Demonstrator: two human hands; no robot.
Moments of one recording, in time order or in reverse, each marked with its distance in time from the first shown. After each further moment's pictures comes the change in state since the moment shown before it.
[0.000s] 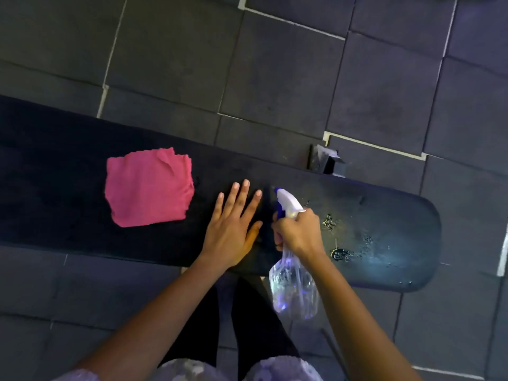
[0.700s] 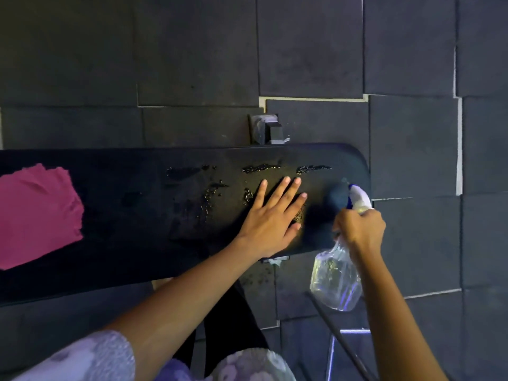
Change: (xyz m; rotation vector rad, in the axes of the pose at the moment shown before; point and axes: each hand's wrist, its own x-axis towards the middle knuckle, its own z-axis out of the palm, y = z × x) left_hand 0.055 0.202 0.058 0.090 -0.239 0.530; right_hand 0.010 0.163 -0.185 0.191 0.516 0.276
